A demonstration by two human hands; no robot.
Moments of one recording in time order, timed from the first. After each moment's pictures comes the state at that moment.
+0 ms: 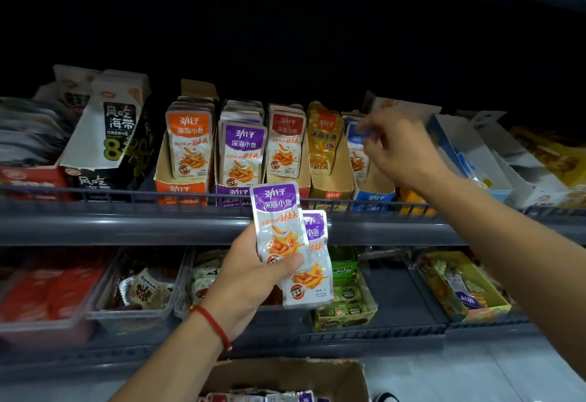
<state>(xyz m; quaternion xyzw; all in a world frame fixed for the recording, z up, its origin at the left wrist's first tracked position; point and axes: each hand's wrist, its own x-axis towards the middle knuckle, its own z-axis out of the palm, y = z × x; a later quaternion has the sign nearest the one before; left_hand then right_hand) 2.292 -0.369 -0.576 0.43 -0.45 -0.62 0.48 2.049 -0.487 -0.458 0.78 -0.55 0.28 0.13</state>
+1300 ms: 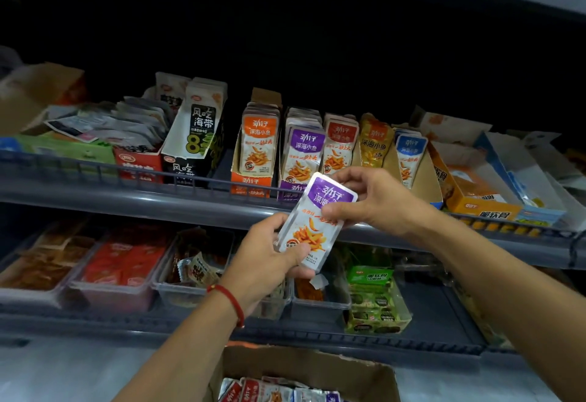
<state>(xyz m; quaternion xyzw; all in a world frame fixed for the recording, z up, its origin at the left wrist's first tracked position) 2.356 -0.345 -0.568 0.43 -0.49 -0.57 0.50 2.169 -0.398 -0.470 0.73 -0.49 0.26 -0.40</state>
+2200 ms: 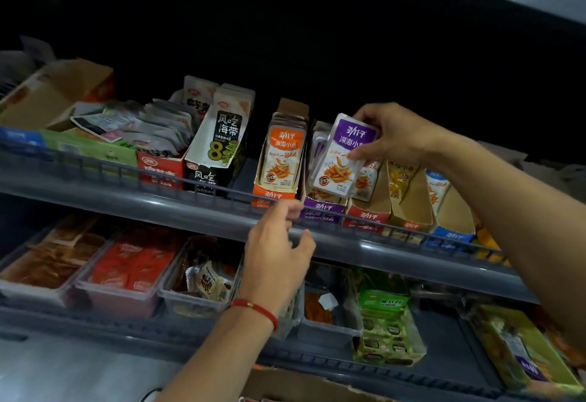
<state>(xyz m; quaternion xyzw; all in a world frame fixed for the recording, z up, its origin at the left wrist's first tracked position) 2.365 -0.371 -0.562 0.58 -0.57 -0.22 0.54 2.202 -0.498 -0.402 0.84 -0.50 0.19 -0.11</state>
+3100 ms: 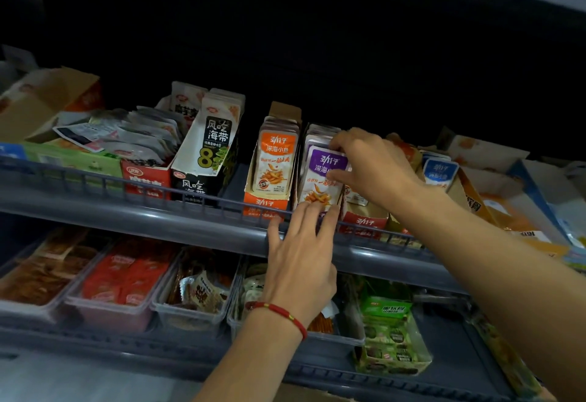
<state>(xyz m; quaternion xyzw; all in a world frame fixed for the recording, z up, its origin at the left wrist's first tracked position) 2.330 -0.396 -0.572 0.60 -0.74 0.03 0.31 2.219 -0.496 -0.454 0.83 -0.49 0.16 0.21</state>
